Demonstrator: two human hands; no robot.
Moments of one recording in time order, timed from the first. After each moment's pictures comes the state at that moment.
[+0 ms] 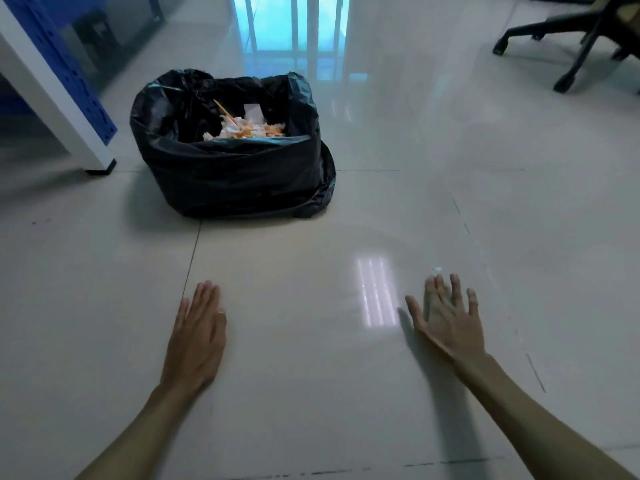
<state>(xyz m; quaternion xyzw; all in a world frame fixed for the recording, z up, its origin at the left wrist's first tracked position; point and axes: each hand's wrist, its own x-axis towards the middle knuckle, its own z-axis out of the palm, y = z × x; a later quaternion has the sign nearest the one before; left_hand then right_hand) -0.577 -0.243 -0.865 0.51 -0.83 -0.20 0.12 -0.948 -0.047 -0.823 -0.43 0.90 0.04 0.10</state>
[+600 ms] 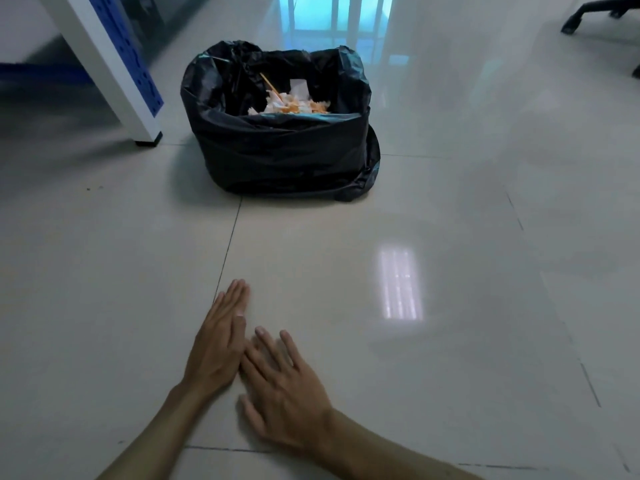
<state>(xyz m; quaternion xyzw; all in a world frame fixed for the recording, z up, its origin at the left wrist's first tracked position) -0.541 -0.217 -0.866 0.47 -0.82 -0.26 0.17 -0.665 -0.095 -0.854 -0.80 0.59 -0.08 0.09</state>
